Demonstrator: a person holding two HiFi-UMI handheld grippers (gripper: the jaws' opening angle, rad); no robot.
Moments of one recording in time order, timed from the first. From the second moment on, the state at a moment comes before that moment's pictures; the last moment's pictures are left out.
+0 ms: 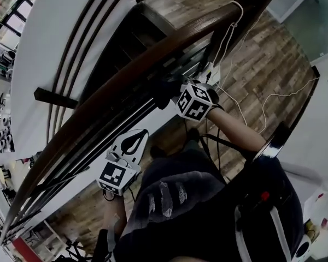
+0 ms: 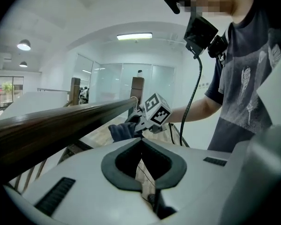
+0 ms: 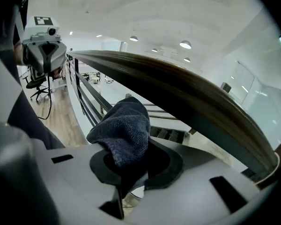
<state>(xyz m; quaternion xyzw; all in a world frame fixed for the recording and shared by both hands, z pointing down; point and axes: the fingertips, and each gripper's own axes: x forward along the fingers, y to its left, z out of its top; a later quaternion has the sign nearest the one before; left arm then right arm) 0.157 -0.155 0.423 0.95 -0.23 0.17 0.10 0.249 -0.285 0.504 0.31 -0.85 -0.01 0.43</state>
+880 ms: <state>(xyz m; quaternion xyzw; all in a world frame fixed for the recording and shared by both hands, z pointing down) 0.169 -0.025 0.399 0.91 -0.37 0.14 0.11 0.227 -0.055 0.379 0.17 -0.94 0.29 -0.08</state>
